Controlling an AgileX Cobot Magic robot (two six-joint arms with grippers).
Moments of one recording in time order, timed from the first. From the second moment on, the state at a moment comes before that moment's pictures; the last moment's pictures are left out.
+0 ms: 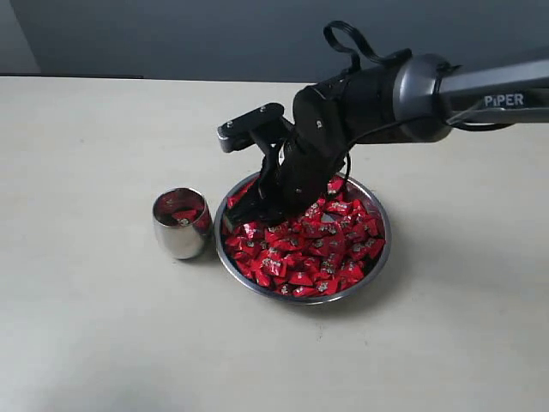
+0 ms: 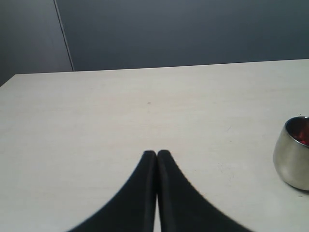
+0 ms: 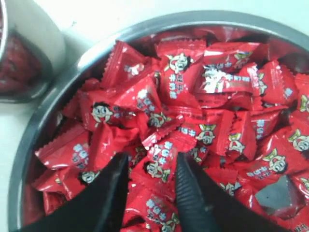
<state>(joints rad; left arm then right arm) 0.12 0.00 0.00 0.05 0.29 -0.02 0.83 1.99 -1.31 0.09 0.58 -0.06</state>
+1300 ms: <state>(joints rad) 0.12 0.00 0.00 0.05 0.29 -0.02 0.83 2.11 -1.51 0.01 0.82 0.04</state>
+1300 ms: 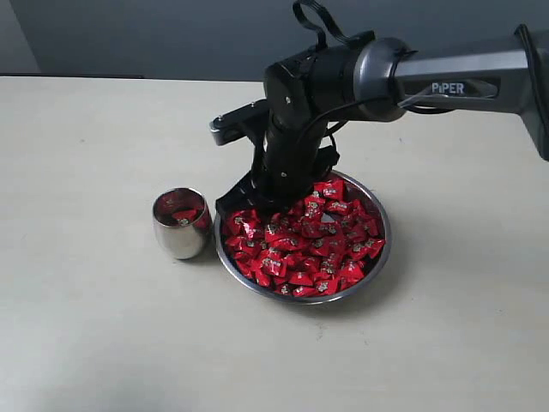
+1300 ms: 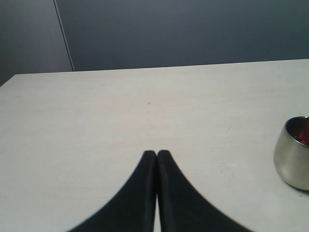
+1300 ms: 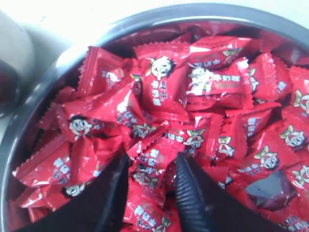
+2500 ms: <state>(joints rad) 0.12 0.00 0.00 0.05 0.29 -0.02 0.83 2.18 -1.52 0.03 0.82 0.05</state>
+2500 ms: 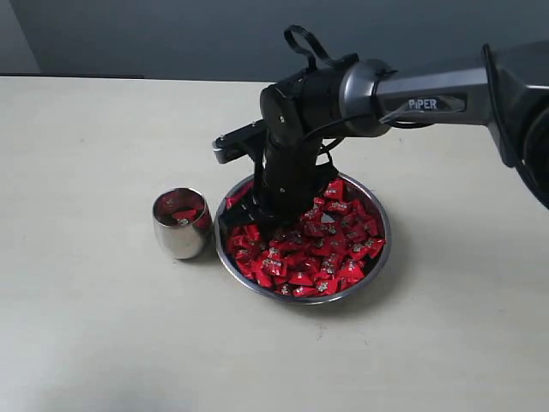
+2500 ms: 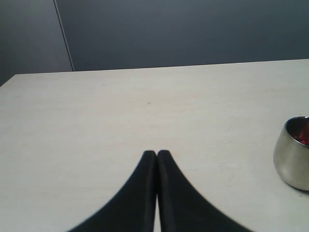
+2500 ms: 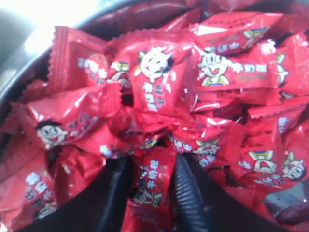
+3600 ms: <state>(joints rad) 0.12 0.00 0.00 0.05 0.29 -0.02 0.83 2.19 -1.53 -0.07 0.81 0.11</state>
